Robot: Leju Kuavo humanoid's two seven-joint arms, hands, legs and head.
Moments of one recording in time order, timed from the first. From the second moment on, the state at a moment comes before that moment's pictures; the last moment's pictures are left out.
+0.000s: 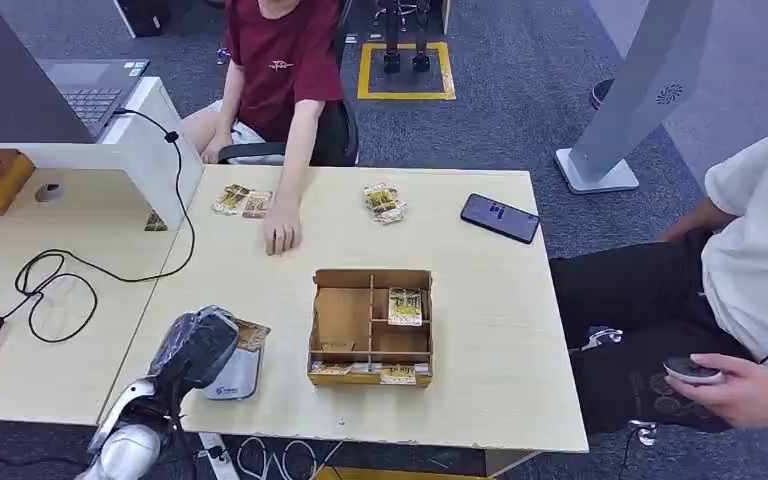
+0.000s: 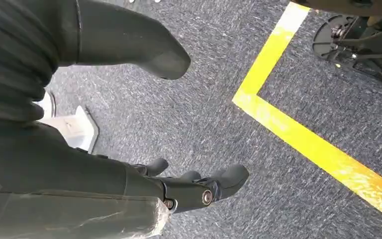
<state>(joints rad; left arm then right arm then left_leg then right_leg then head) -0.06 0.25 -0.19 -1.55 -0.42 0.06 0.10 0.00 0.13 -0.95 -0.19 1.55 -0.15 -0.08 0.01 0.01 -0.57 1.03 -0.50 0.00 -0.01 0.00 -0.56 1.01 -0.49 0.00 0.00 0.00</state>
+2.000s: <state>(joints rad) -0.04 0.20 -0.13 -1.36 -0.84 0.19 0.15 -0.01 0.13 -0.93 -0.19 1.57 -0.17 -0.09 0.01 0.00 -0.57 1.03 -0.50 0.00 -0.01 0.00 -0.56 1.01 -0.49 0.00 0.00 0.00</state>
